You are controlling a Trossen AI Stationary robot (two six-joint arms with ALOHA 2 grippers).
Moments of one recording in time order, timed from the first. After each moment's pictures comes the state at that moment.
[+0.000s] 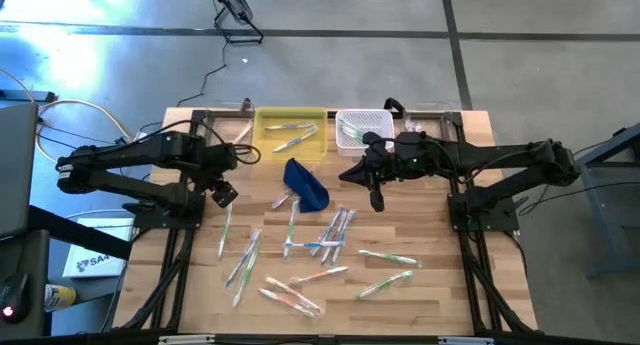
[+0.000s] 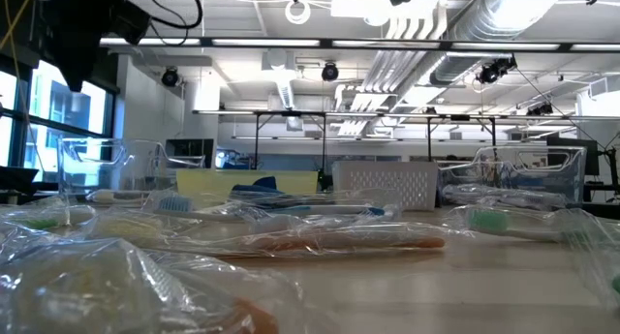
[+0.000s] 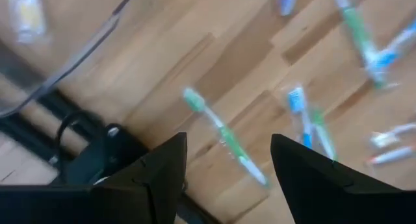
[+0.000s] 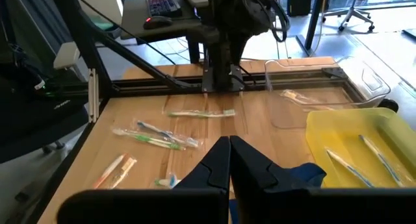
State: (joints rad) left arm 0.16 0.97 1.04 -1.41 0.02 -0.69; right arm -0.01 1.26 1.13 -0.18 -0.06 0.07
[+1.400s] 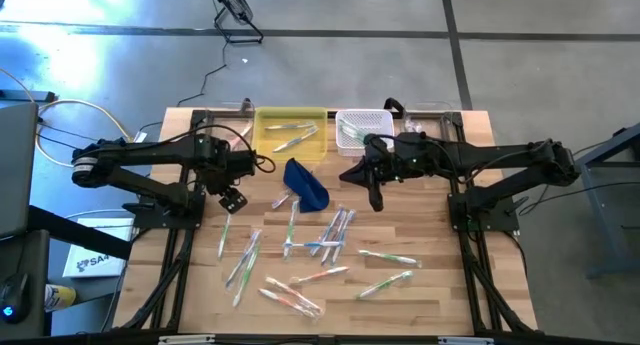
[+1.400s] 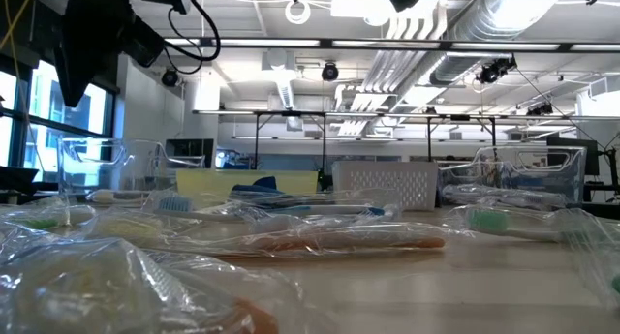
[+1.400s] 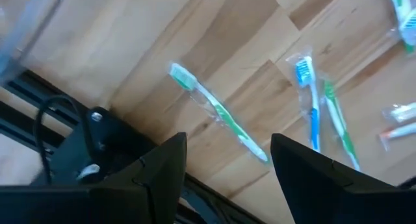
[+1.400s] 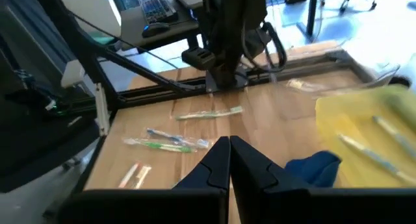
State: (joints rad) left arm 0.16 1.16 1.04 -1.41 0.12 -0.63; right arm -0.01 1.26 1.13 -0.19 -0.06 0.21
